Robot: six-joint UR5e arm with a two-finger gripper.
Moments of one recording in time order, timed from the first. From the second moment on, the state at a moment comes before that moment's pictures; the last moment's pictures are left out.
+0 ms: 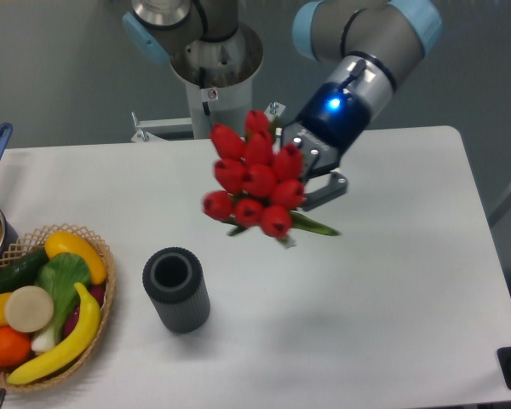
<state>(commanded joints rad) 2.67 -1.75 -1.73 -0.78 0.18 1.09</state>
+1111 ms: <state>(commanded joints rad) 2.52 -1.83 -1.73 -0.78 0.05 1.10</state>
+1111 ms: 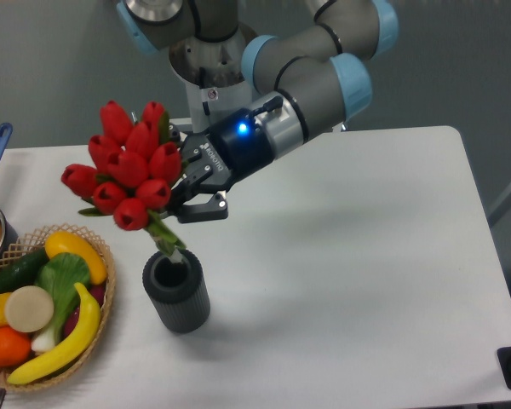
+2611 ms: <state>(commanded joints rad) 2.53 -1.95 -1.84 -0.77 0.07 1.15</state>
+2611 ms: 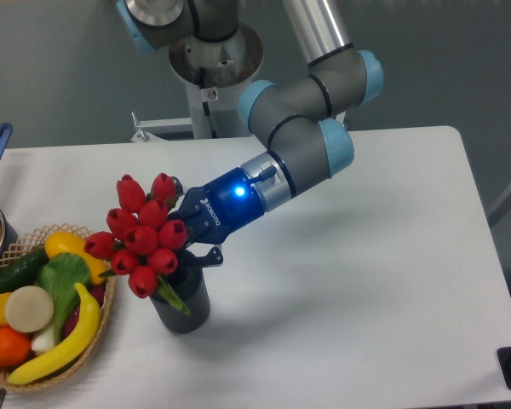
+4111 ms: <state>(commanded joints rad) 2.58 -1.95 -1.84 -0.77 0.30 1.22</state>
